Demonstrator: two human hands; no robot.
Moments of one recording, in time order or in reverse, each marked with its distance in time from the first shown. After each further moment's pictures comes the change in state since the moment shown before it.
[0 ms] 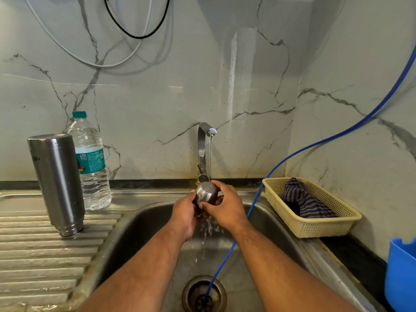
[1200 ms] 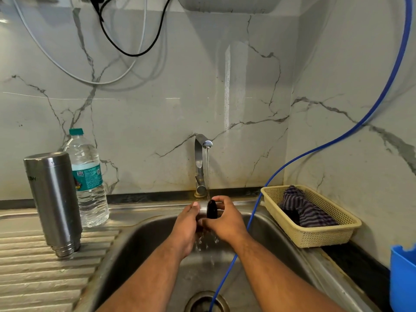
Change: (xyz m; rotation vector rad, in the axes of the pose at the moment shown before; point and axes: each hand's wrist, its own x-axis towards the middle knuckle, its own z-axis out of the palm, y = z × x) left_hand -0.004 -0.002 -0.001 0.158 -0.113 0.058; right_hand 0.003 0.010 0.002 0.139 -0.043 0.118
